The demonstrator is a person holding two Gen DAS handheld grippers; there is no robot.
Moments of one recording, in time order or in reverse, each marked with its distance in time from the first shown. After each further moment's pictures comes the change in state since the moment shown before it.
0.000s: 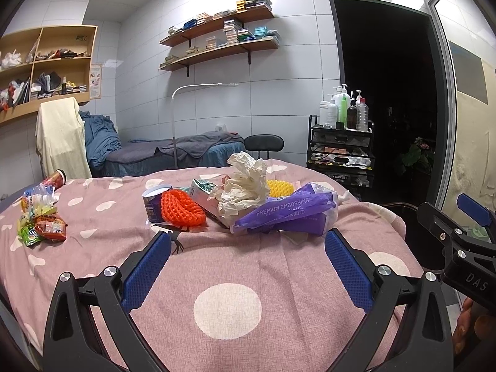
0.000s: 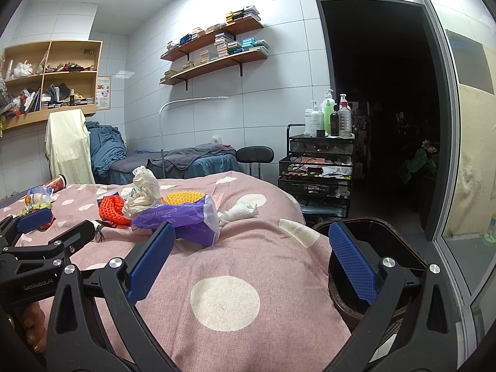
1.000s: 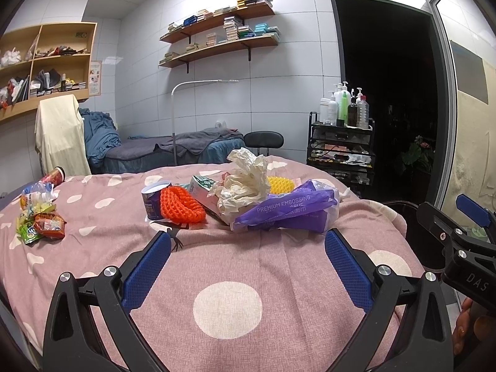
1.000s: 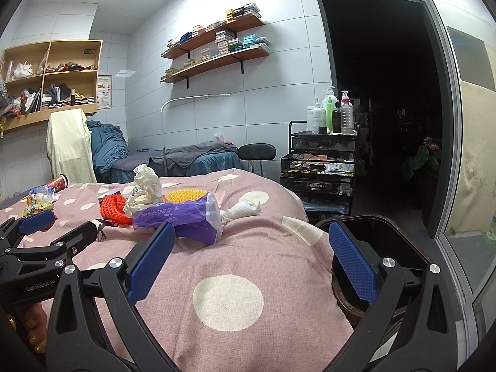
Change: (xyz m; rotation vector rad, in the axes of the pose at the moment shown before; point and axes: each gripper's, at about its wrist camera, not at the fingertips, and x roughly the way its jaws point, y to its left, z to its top) left arm 0.003 -0.002 -0.005 -0.002 0.008 0.000; right arm 0.001 0.002 0.001 0.006 0.017 0.009
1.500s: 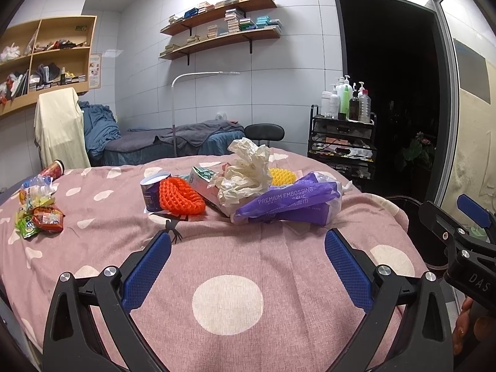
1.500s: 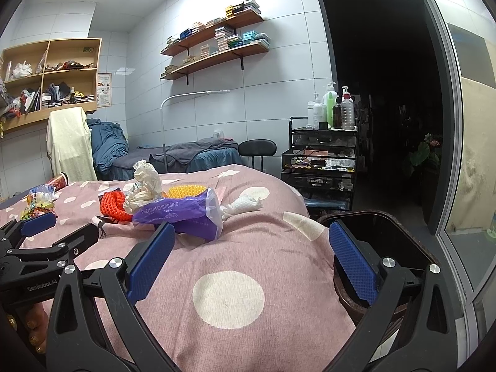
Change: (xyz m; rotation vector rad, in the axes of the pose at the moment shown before) left arm 0.005 0.001 -0.003 -0.015 0.050 -0.002; right arm 0.005 -0.003 0.001 0.009 0.026 0.007
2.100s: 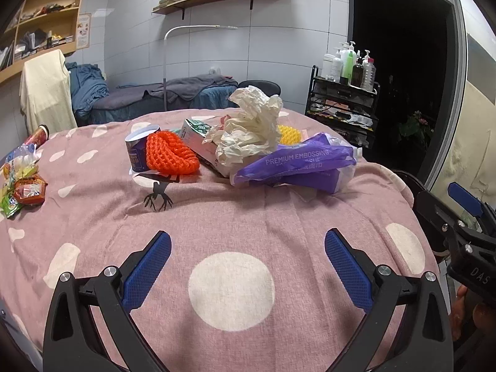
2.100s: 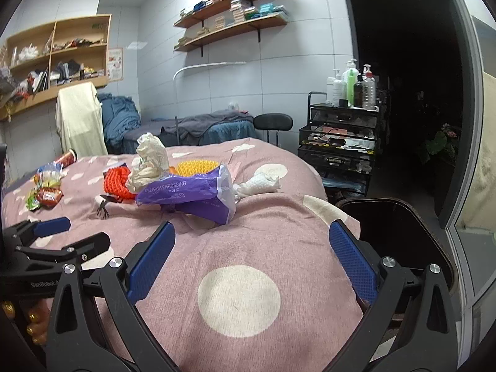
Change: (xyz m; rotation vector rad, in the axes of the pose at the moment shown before) left arm 0.034 0.019 0.005 -0.048 0.227 -0.060; right arm 0.045 0.008 0.010 -0.061 0.162 0.074
